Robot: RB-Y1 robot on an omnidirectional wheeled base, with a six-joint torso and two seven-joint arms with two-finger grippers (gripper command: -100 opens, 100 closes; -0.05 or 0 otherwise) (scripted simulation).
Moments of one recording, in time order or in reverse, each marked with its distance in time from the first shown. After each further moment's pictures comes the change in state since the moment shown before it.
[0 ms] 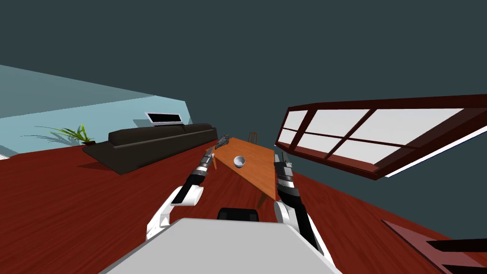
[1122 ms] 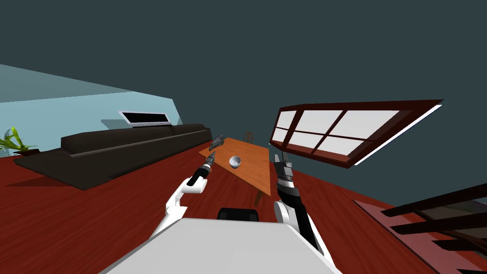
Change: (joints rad) left arm -0.171 0.023 0.047 0.225 0.000 0.311 -0.010; right arm 0.000 0.000 0.000 0.000 0.000 0.000 0.000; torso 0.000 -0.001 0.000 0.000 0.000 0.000
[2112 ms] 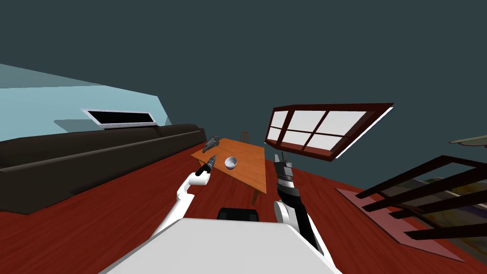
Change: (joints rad) left arm -0.146 -0.003 0.042 0.182 -0.003 0.275 -0.008; right arm 0.000 0.000 0.000 0.000 0.000 0.000 0.000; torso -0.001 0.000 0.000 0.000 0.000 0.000
